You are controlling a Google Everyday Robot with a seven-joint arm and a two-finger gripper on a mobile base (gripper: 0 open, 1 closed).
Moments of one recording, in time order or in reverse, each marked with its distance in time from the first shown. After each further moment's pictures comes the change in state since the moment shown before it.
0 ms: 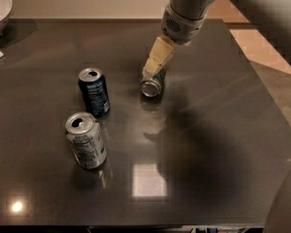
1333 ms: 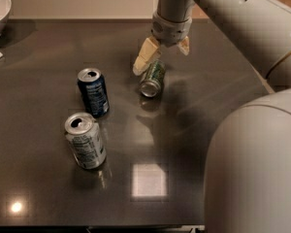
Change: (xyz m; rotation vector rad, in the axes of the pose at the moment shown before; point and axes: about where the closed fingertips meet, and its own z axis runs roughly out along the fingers) arm -0.019 -0.015 0.043 -0.015 0.131 0.275
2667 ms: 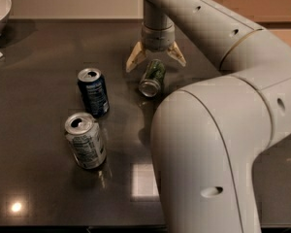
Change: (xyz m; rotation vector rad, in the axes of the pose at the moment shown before) arm -0.032 -0.016 0.052 0.091 0.107 0.478
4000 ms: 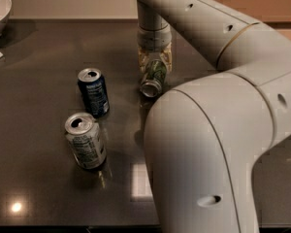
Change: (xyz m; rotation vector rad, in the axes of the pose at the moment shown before) arm 0.005 0.004 -0.004 0.055 -0.011 0.131
